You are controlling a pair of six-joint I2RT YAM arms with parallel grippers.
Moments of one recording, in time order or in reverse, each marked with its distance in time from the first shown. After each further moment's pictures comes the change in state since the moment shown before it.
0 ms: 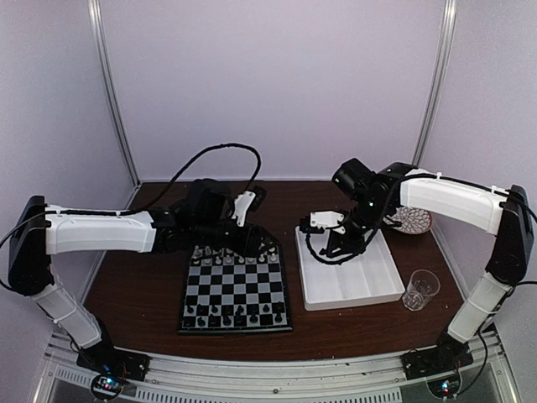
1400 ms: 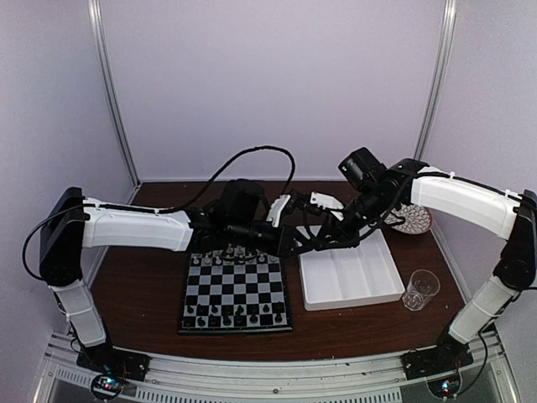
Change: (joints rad) left arm -0.087 0.243 0.215 0.124 0.217 -0.190; right arm 0.001 -0.081 -0.002 0.104 -0.272 0.265
